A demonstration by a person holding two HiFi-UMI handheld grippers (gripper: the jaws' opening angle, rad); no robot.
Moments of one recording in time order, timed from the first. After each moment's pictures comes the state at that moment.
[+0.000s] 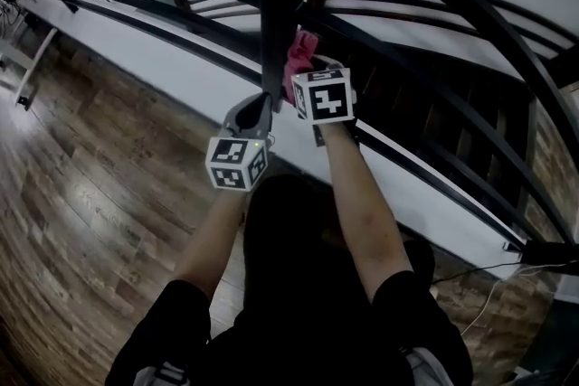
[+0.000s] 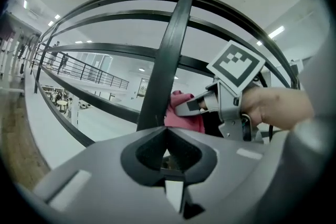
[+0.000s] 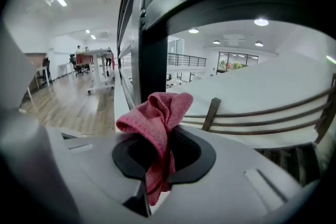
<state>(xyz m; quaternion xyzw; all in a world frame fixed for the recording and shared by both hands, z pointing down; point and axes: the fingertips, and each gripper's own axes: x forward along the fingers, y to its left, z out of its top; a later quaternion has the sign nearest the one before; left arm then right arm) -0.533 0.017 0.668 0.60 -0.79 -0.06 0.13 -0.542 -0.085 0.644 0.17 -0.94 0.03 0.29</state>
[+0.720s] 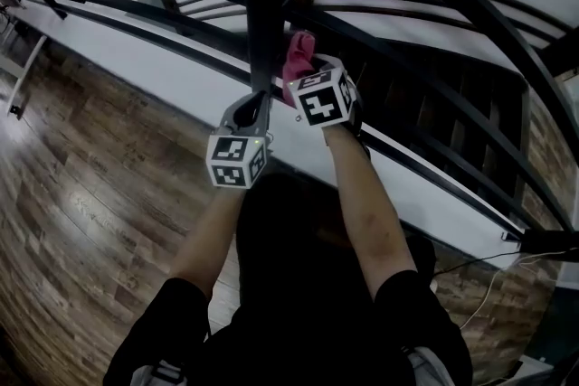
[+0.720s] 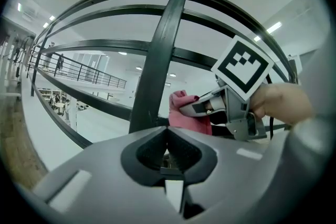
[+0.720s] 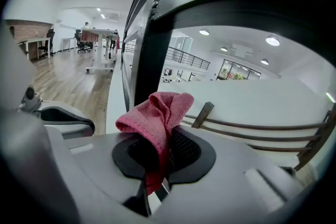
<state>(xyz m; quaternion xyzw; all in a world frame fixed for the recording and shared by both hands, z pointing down) -0.525 0.006 0.675 0.61 -0.78 -0.04 0.12 -0.520 -0.093 0.651 0.18 -0.92 -0.08 0.34</state>
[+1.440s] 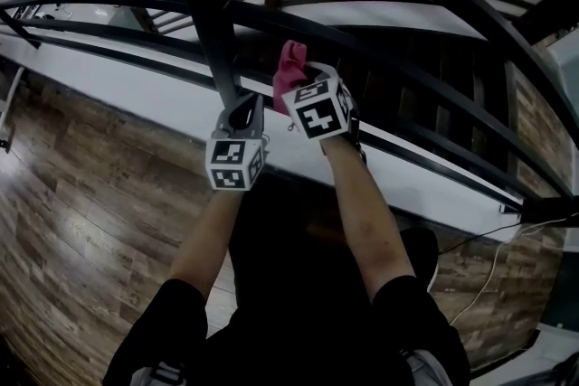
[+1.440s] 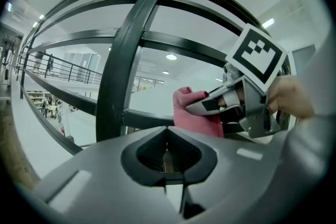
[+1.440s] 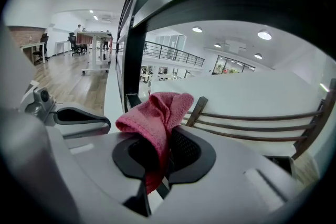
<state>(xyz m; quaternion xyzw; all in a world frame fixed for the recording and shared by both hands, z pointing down) -0.481 -0.031 0.678 0.64 -0.76 -0.02 0.12 -0.455 -0.110 0.649 0.20 -0.92 -0.05 0.34</state>
